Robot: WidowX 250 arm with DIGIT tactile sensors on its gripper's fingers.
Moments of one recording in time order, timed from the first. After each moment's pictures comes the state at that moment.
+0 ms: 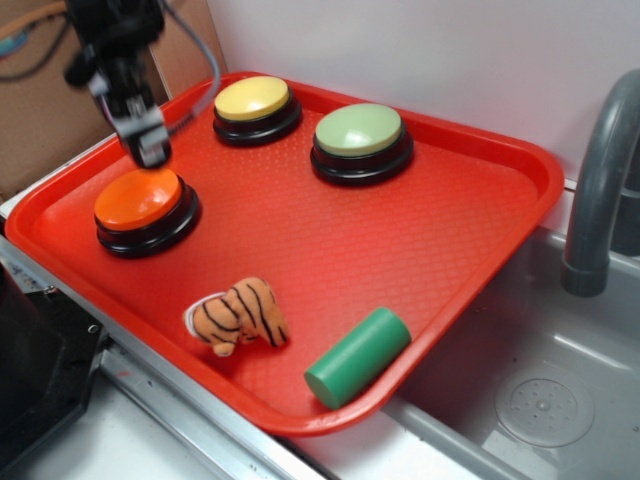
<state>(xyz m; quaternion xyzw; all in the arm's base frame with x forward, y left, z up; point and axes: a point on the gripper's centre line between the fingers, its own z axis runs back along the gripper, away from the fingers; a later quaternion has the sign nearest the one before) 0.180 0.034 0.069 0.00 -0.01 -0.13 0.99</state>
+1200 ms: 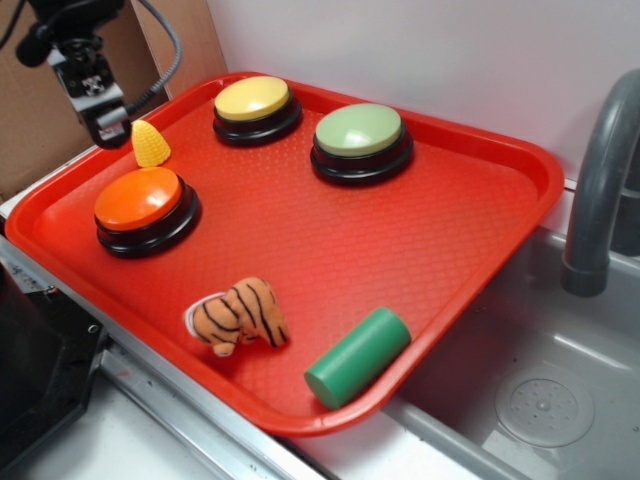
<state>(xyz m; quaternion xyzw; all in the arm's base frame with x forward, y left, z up) 0.167 0.047 0.132 0.05 -0.03 -0.13 0.99</state>
